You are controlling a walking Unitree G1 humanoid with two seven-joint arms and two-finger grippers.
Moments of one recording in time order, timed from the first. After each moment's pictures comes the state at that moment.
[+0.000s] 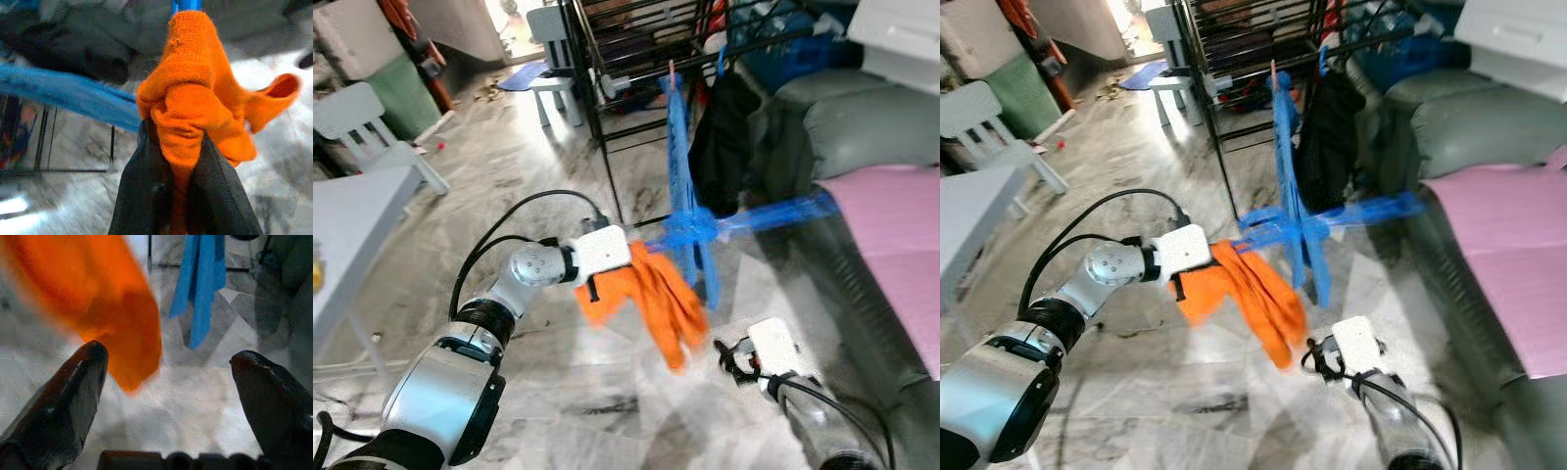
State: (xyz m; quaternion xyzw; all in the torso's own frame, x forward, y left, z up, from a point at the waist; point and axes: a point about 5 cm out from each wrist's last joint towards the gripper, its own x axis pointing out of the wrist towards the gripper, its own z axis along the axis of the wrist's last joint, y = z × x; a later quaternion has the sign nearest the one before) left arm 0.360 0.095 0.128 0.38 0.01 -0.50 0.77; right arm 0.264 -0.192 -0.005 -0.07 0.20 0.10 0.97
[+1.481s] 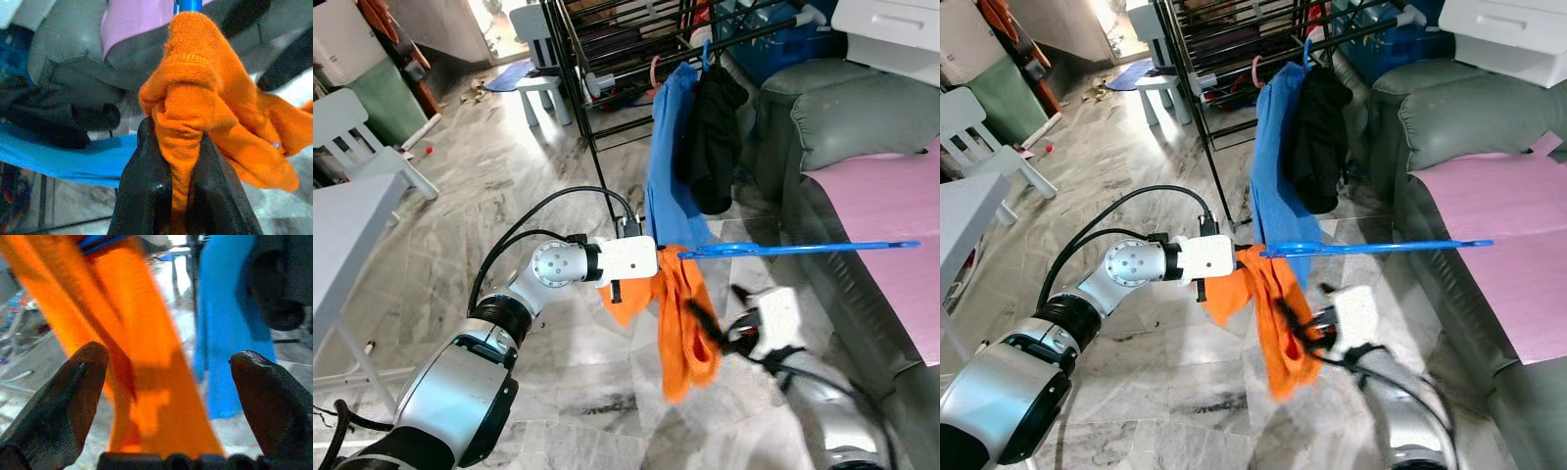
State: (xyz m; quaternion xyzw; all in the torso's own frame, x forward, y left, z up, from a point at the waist) left arm 0.355 0.069 0.138 0.40 -0.05 -0.54 0.74; right arm 0.273 -0.182 0.058 0.00 0.08 0.22 0.97
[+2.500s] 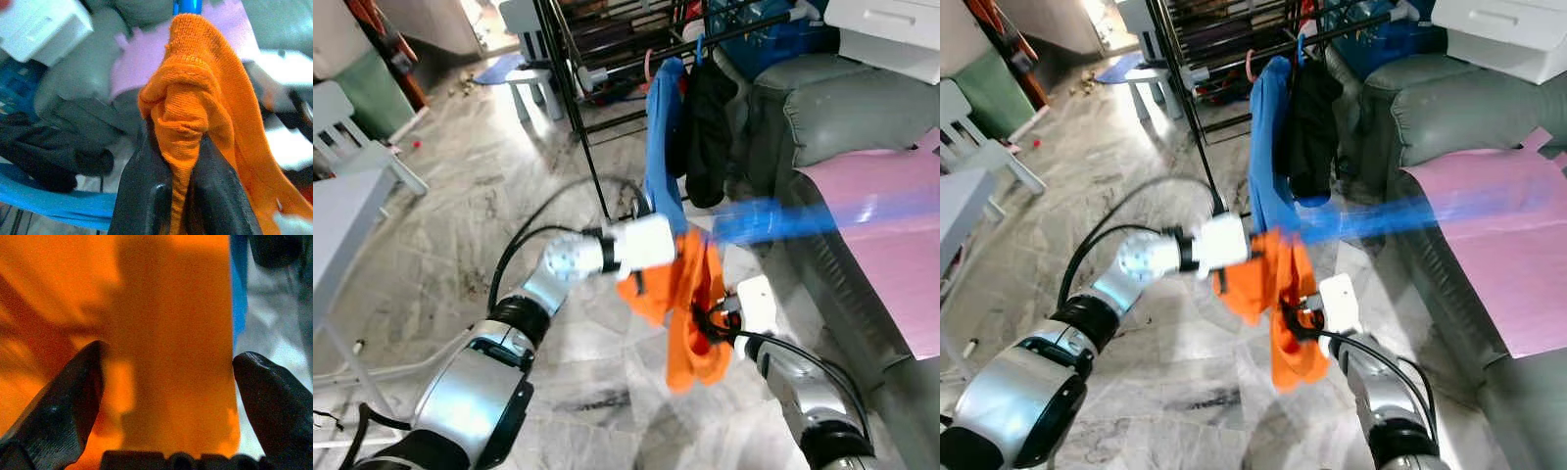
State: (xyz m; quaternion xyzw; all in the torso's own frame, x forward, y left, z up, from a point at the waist) left arm 0.354 0.043 0.165 0.29 -0.12 -0.54 0.78; right arm 0.299 -0.167 0.028 -0.01 0.20 0.17 0.96
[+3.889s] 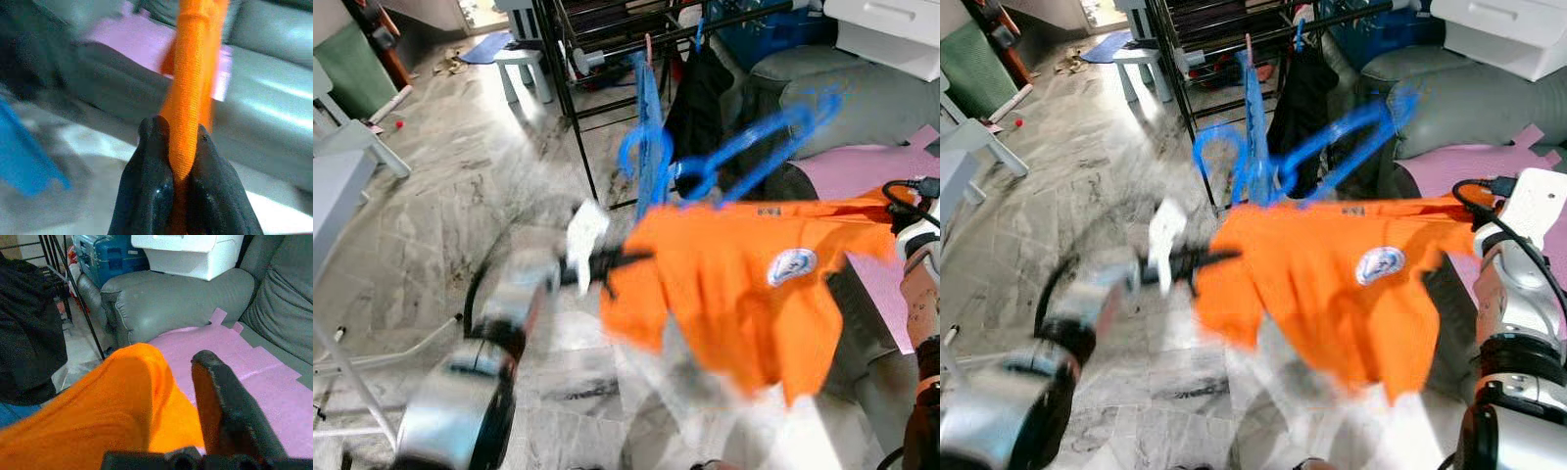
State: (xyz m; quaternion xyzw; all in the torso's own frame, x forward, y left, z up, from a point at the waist) left arm 0.341 0.099 0.105 -0.01 0.08 -0.54 0.84; right arm 0.343 -0.327 0.182 0.01 -0.02 -0.19 0.98
